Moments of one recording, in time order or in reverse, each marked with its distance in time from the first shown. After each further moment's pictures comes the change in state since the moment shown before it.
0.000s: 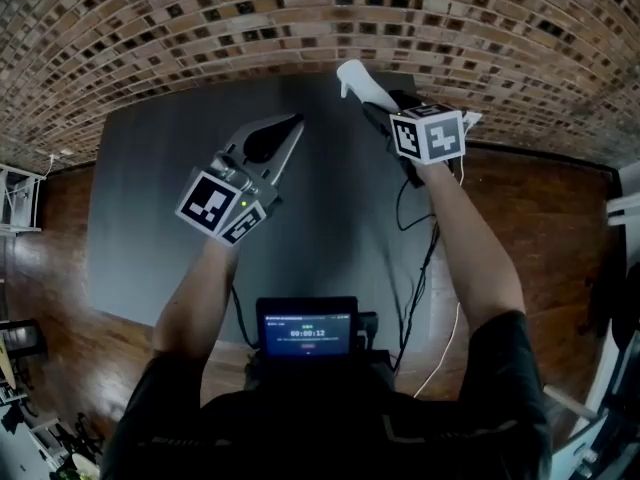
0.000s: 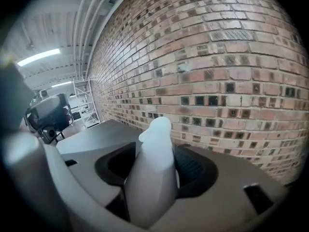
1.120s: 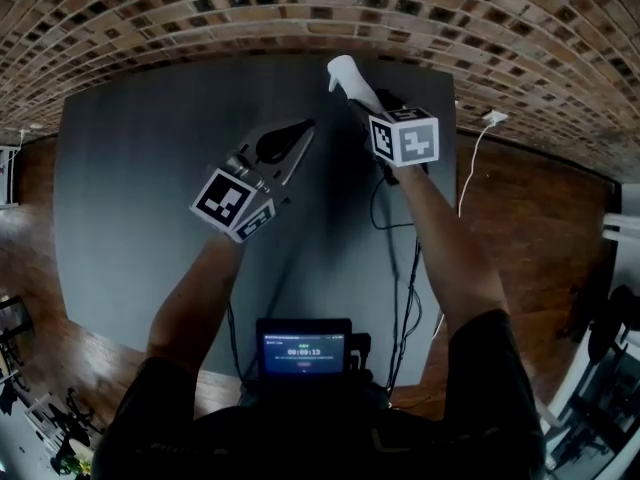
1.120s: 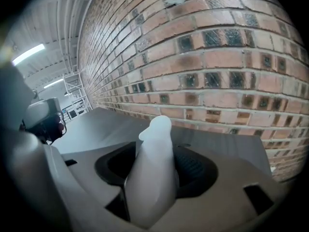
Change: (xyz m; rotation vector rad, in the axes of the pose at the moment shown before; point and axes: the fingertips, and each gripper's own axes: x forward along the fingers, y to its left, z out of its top) left arm 0.053 0.121 -0.201 -0.186 0.130 0.051; right arm 0.225 -0.049 -0.079 0.069 0.143 0.000
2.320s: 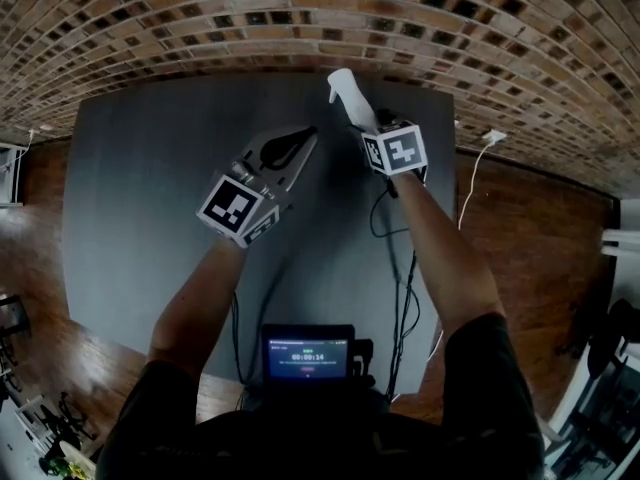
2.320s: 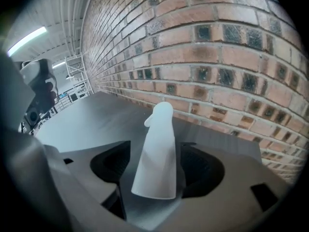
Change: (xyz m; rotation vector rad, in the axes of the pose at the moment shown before) left arm -0.013 0.000 0.028 0.077 -0.007 0.018; right arm 0.011 0.009 -0.026 -0.114 0.183 -0.032
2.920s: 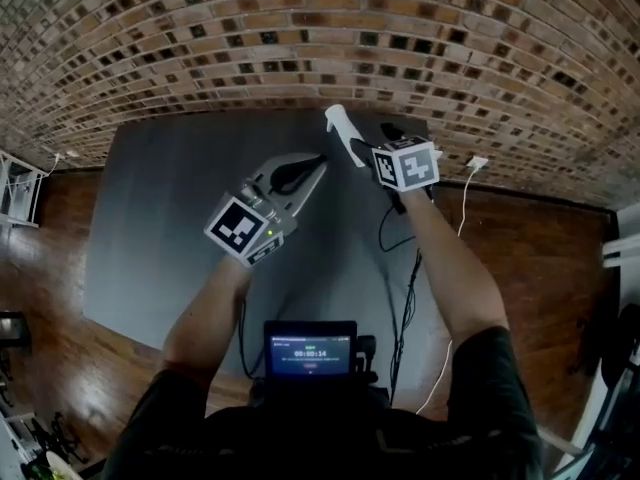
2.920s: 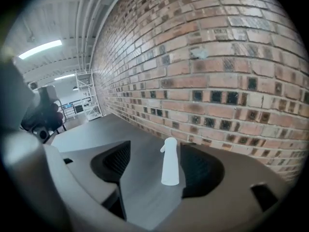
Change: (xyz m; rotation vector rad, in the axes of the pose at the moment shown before) left arm -0.053 -0.114 0.122 0.138 -0.105 -0.095; right arm -0.176 0.042 0.056 -0.016 -0.252 0.037
